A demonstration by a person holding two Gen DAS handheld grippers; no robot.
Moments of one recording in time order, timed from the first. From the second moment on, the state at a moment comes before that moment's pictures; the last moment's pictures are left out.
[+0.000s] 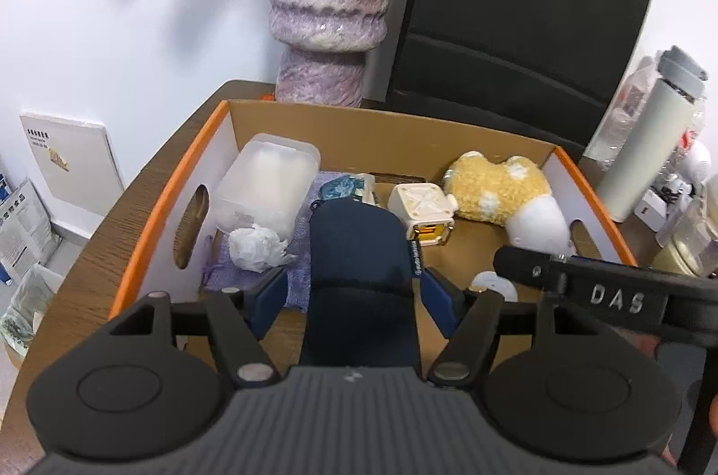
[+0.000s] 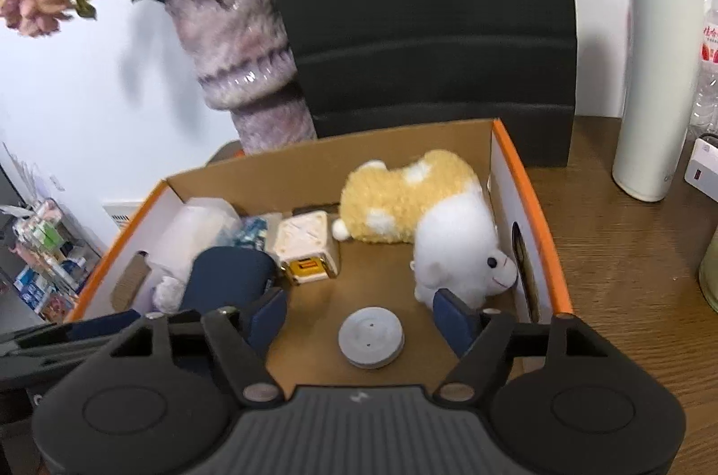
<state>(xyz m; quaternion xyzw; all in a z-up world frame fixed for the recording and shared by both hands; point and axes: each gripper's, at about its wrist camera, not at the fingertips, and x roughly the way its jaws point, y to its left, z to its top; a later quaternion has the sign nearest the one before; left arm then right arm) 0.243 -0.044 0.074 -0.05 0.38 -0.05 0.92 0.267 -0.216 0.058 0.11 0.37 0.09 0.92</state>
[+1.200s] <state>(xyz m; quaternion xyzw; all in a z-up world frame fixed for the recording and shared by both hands) -0.022 -0.003 0.028 0.02 0.32 -0.08 0.95 -0.006 -0.194 0.023 0.02 0.33 0.01 0.95</state>
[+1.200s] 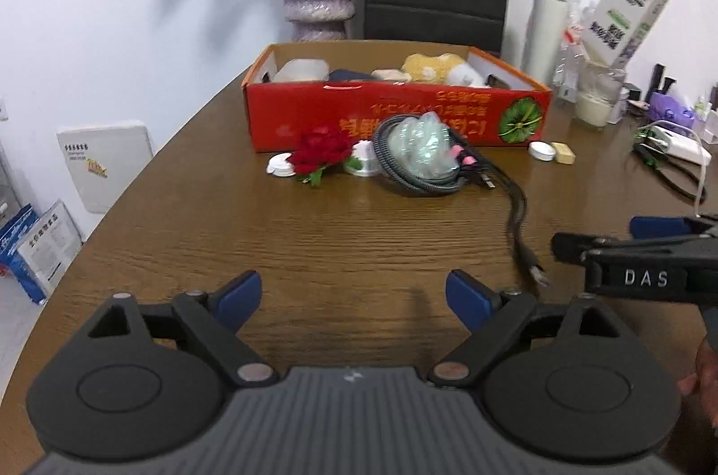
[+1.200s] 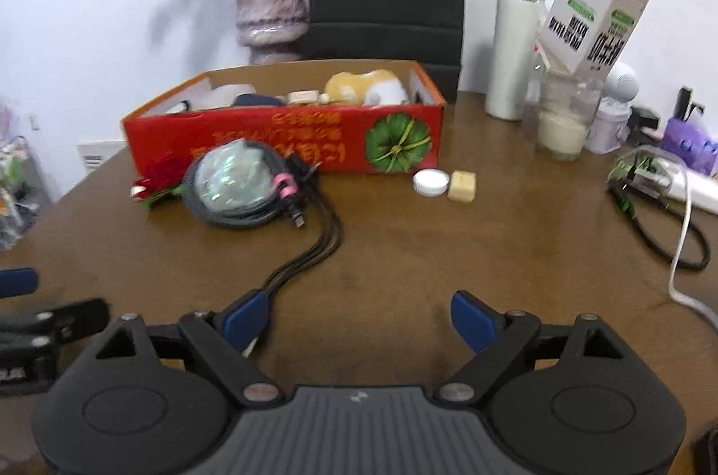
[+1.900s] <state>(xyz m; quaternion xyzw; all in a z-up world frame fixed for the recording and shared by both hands) -0.018 -0.030 0.040 0.01 0.30 -0.10 0.95 -0.022 -0.198 0.019 0.02 0.33 0.03 0.94</state>
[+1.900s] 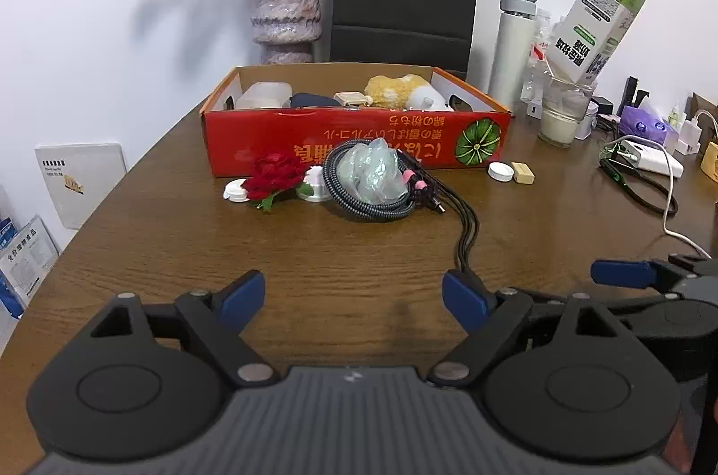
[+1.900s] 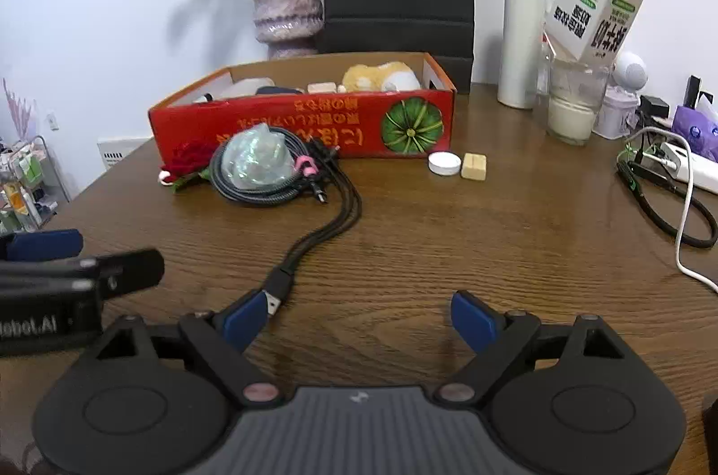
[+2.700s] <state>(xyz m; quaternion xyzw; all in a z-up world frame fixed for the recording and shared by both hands) 0.126 -0.063 0.032 0.00 0.31 -0.13 0.94 0.089 -0.274 0.040 0.07 0.28 0.04 0.96</state>
